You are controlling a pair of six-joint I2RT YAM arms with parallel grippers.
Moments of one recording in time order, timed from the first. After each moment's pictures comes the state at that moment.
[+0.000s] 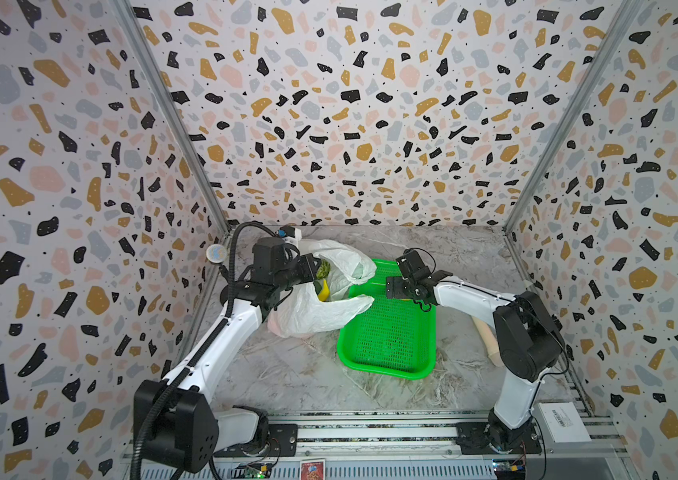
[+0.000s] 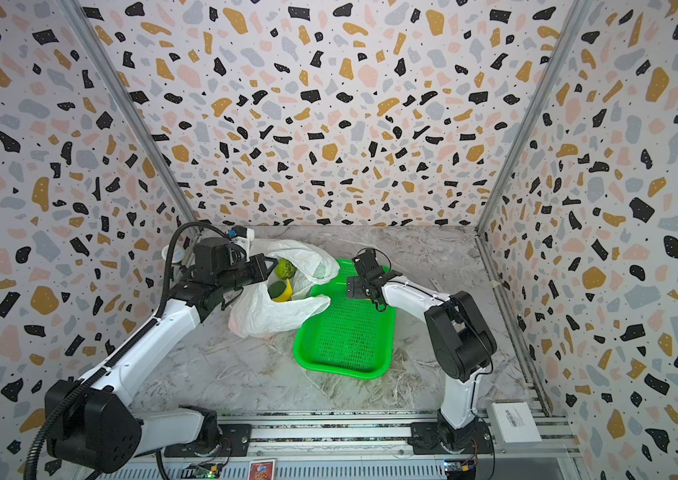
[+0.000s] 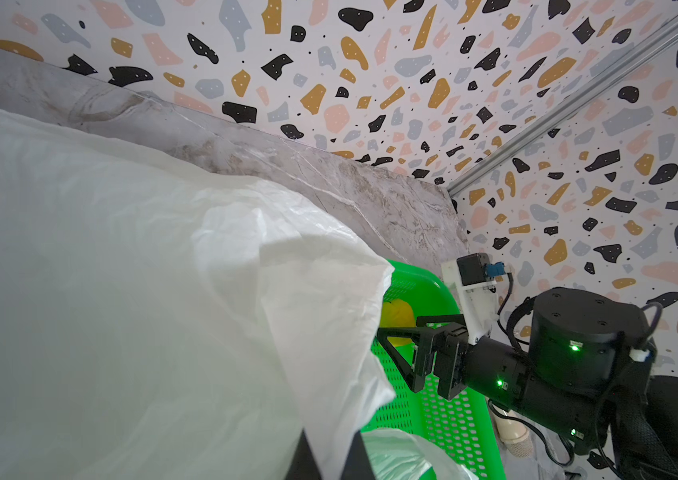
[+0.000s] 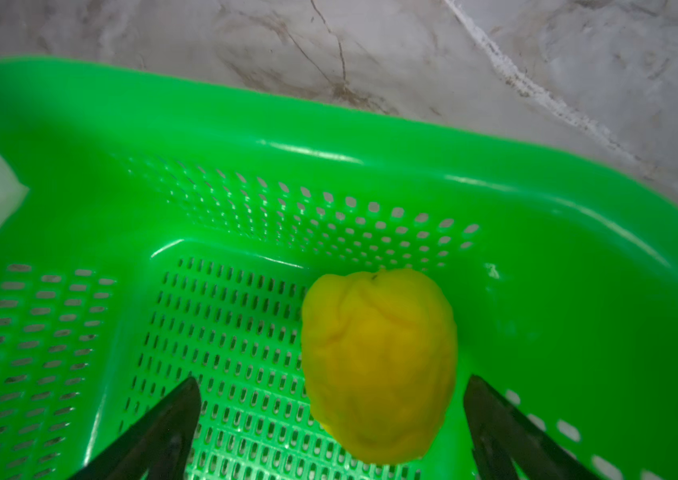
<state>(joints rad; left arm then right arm) -0.23 1.28 1.04 -0.25 0.38 -0.48 0.56 1.85 1.26 -0.38 0.20 0.43</state>
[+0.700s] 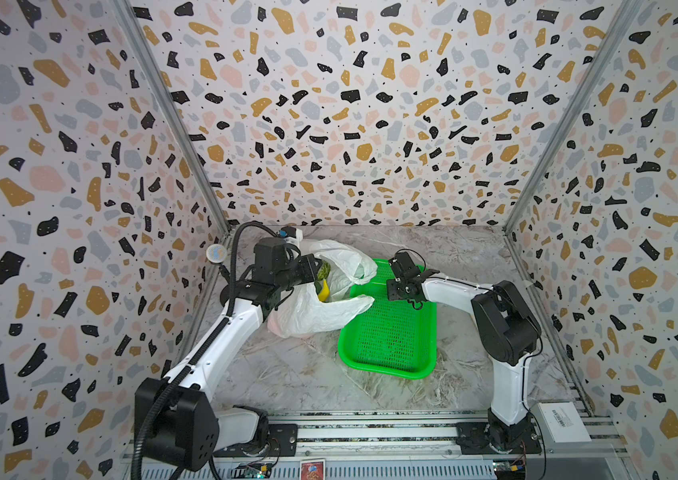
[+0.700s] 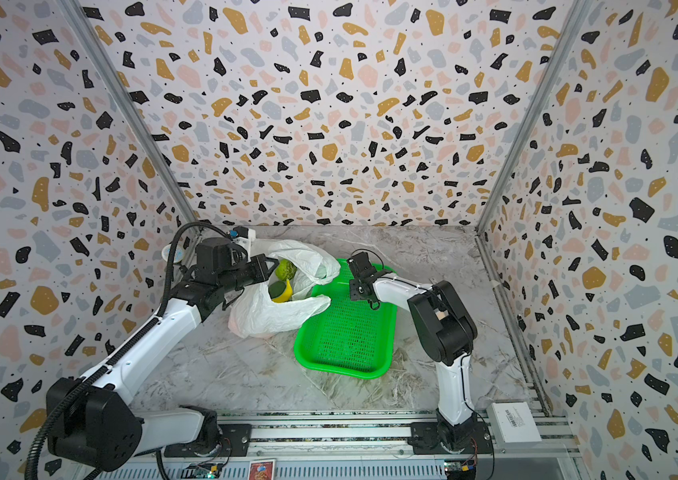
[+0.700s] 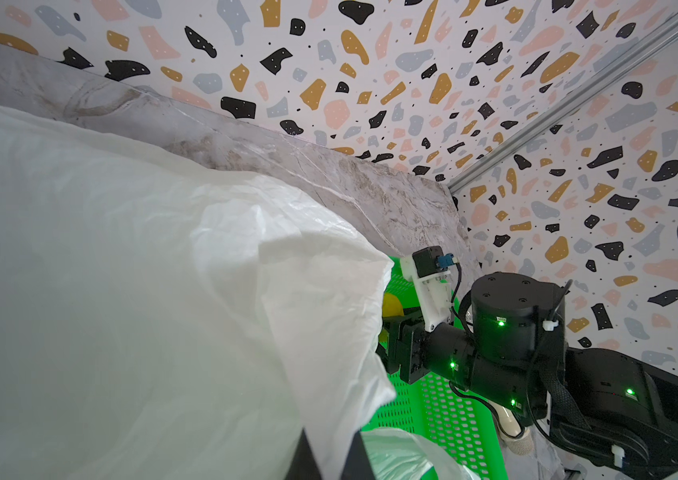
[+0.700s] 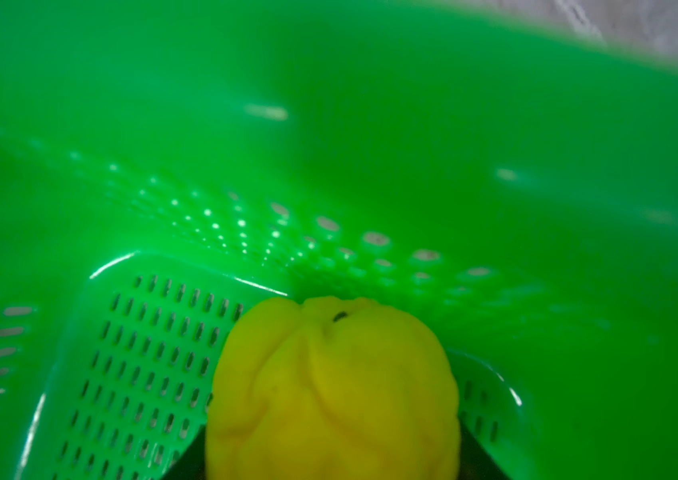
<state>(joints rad) -0.24 1.29 1.04 -0.25 0.38 -0.48 0.57 2.00 1.33 -0.34 0.18 0.38</state>
